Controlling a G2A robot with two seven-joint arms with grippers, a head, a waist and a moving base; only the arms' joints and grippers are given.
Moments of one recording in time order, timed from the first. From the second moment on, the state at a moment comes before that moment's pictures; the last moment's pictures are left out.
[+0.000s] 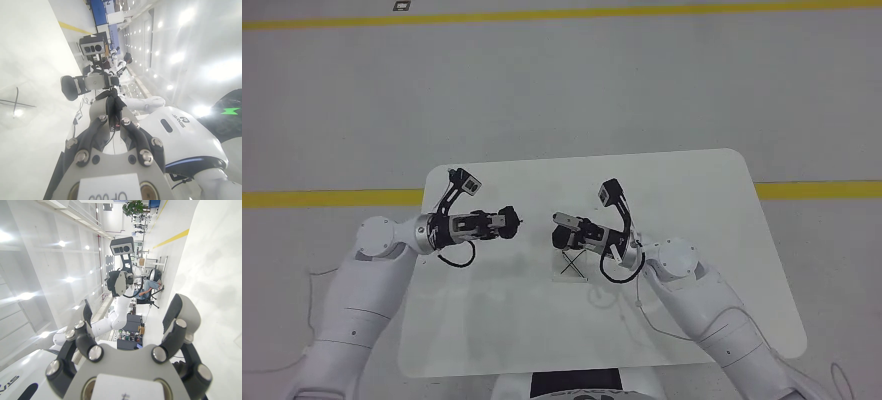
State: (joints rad) left arm 1.25 -1.05 -1.33 -1.37 -0.64 -0.34 -1.39; right arm -1.29 -1.26 1.01 -1.47 0.36 -0.24 0.79
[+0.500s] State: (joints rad) left arm 1.25 -1.05 -1.30 -1.38 -0.65 -0.34 -1.39; right arm -1.29 -1.26 1.01 -1.47 0.36 -0.24 0.79
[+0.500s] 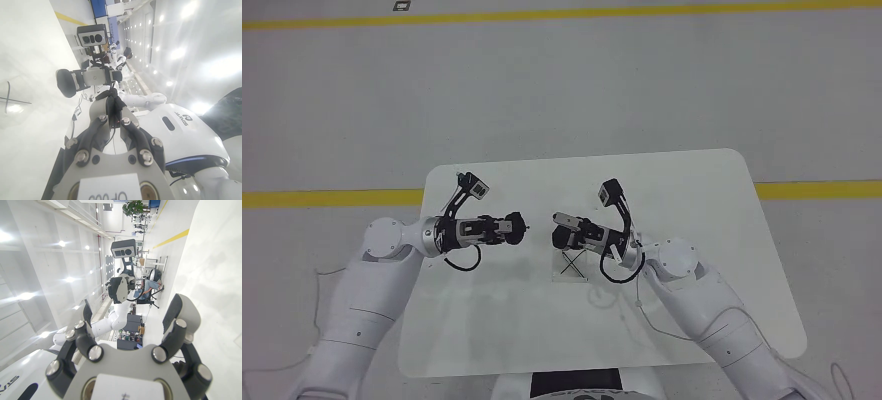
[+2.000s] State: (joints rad) left arm 1.26 -1.03 -1.30 -1.39 -0.59 -0.34 -1.39; right arm -1.35 -1.21 1.10 -1.64 -0.05 -0.03 0.73
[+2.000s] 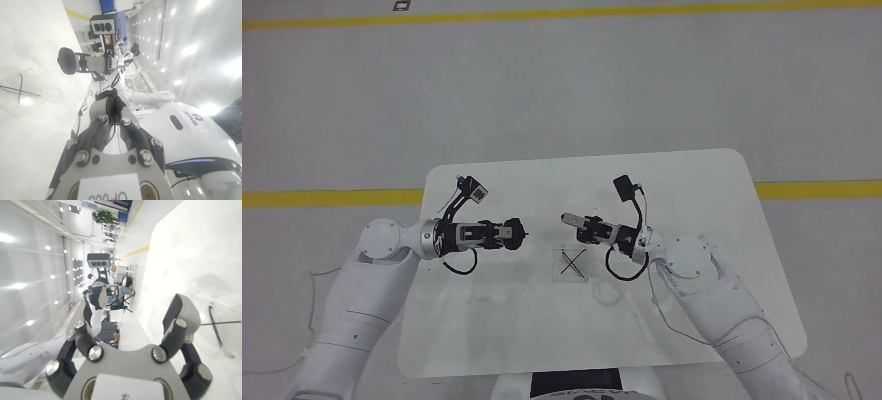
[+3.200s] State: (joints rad) left arm 1.26 -1.03 -1.30 -1.39 -0.59 -0.34 -1.39; right arm -1.17 -1.24 0.76 -1.74 -0.90 0.34 1.07
